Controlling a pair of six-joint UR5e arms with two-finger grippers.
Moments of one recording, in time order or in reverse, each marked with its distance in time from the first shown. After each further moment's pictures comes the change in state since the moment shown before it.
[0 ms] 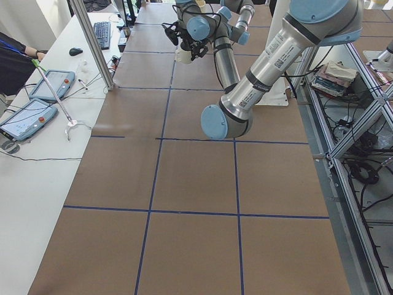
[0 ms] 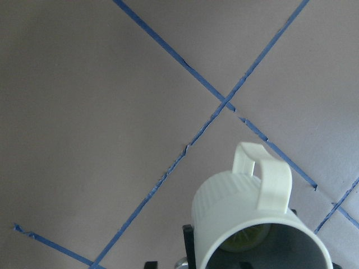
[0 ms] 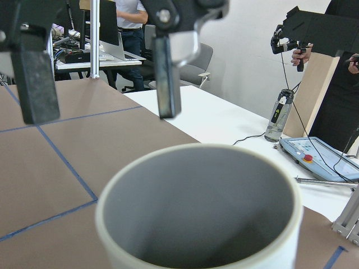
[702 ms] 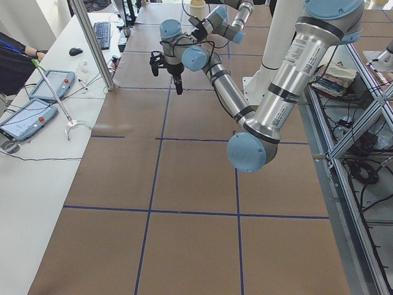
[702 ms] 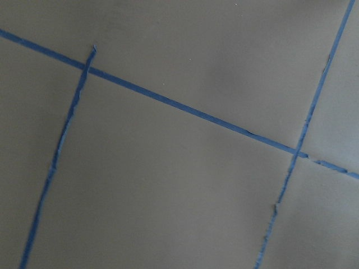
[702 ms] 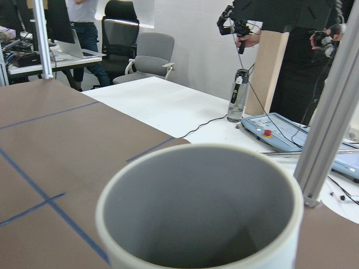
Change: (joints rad) left arm -0.163 0.324 -0.016 0.009 0.022 0.768; right arm 0.084 -0.083 0.004 -0.011 -0.013 0.191
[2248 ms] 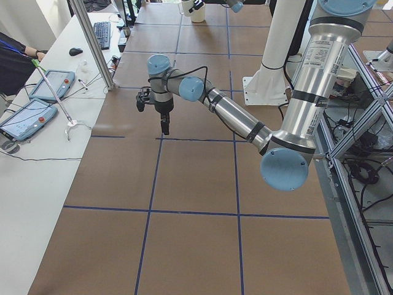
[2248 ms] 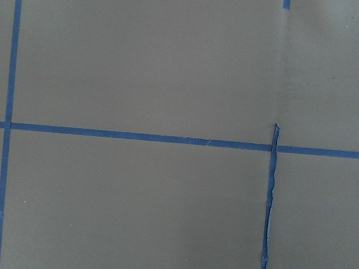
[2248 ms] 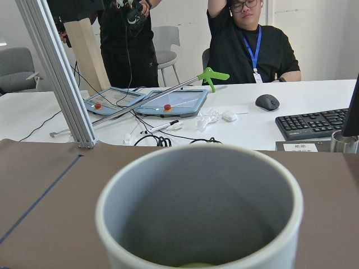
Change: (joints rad) left arm -0.131 0.157 0.083 -0.013 0.066 0.300; right arm 0.362 -0.863 0.111 0.590 0.217 0.416
